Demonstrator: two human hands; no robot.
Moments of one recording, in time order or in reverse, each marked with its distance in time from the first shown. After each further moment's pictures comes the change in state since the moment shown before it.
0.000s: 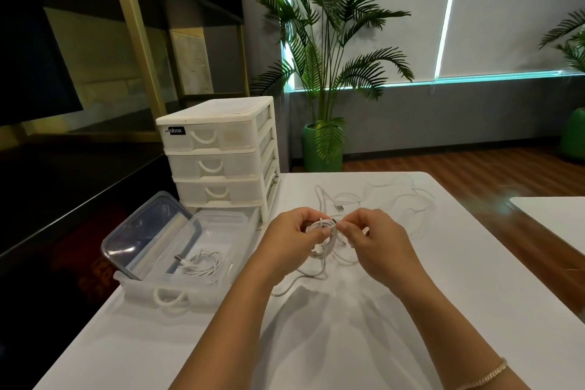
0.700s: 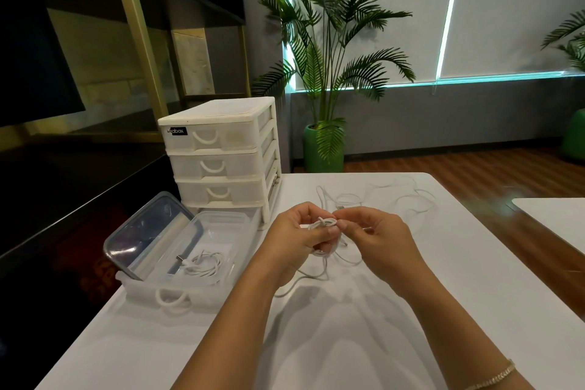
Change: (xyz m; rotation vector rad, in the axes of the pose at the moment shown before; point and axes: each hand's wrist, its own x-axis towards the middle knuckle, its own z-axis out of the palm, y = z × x) left_hand -0.002 0.002 0.001 -0.332 -0.038 0.000; right_hand -0.002 -0.003 -0.004 0.217 -0.019 -0.025
